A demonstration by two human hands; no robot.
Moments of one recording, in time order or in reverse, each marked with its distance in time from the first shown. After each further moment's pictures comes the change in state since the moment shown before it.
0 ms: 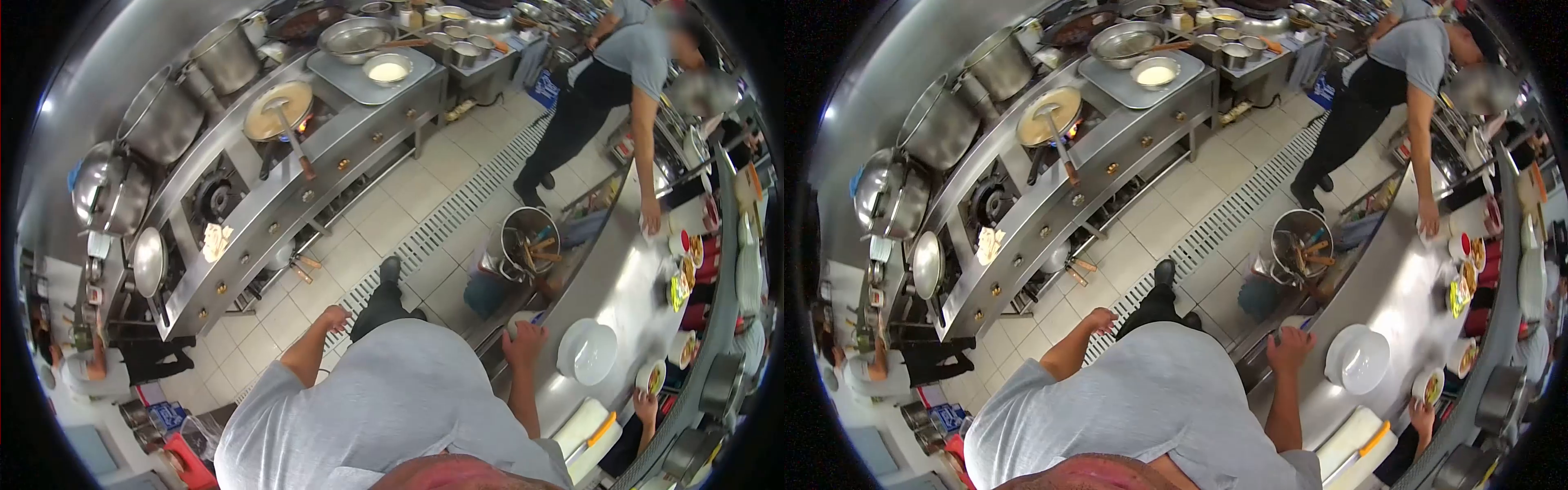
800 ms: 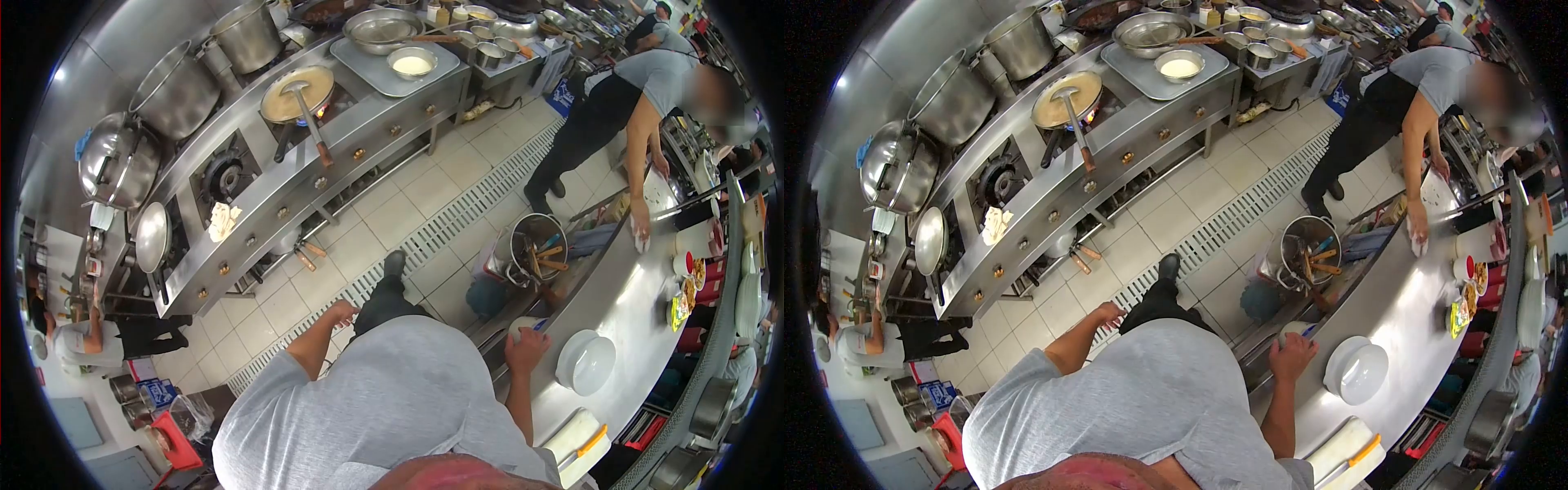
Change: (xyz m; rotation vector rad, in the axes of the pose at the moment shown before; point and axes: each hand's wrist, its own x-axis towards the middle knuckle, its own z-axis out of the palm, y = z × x) left_hand 0.026 -0.012 0.020 0.050 -0.041 -0.074; right_hand 0.000 -0.006 0.001 -0.055 0.003 0.033
